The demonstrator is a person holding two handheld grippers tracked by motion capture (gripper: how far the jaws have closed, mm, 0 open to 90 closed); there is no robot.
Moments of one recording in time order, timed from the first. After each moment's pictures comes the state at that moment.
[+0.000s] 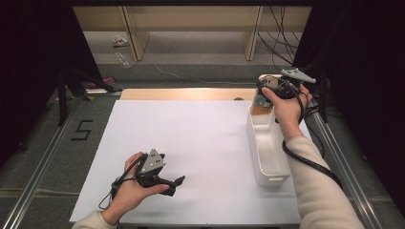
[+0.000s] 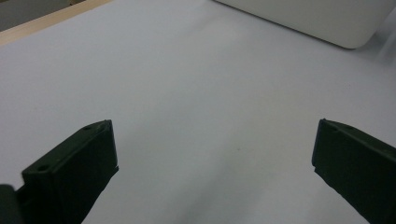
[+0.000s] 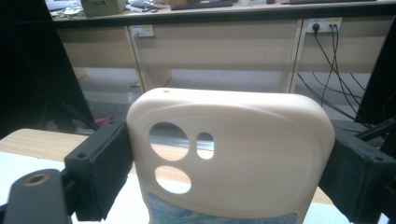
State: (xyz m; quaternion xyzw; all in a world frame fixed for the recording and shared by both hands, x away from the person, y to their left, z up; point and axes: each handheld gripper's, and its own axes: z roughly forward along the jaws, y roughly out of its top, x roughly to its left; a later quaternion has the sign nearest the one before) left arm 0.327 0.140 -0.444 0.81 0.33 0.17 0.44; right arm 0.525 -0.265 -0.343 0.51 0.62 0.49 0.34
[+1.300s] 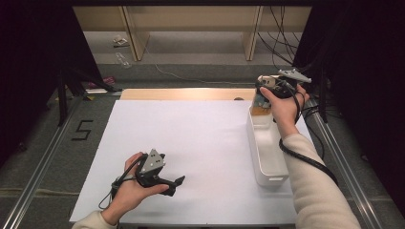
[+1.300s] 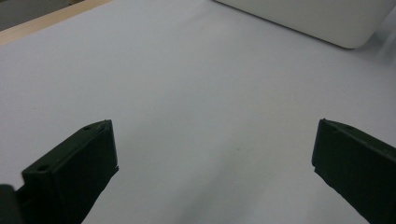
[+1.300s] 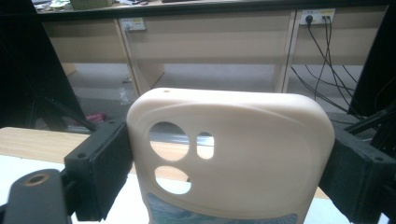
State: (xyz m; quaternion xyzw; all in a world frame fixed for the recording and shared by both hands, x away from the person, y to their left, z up) left arm 0.328 0.140 -0.444 0.81 0.33 0.17 0.44; right arm 0.537 -0.263 -0.353 0.53 0.62 0.47 0.34
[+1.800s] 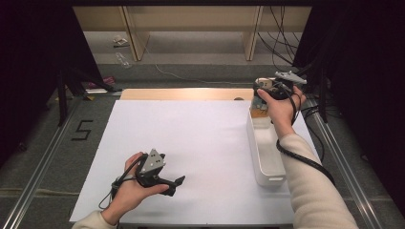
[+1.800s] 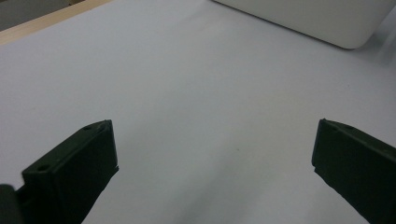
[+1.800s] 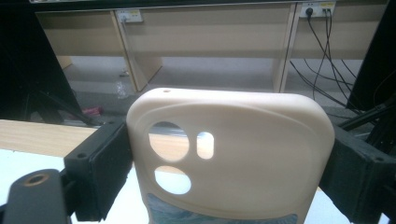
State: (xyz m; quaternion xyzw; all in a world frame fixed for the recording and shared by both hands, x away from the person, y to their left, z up) left arm 0.328 0.140 -0.444 0.81 0.33 0.17 0.44; right arm 0.541 -0.258 -0.364 0.53 0.62 0.46 0.34
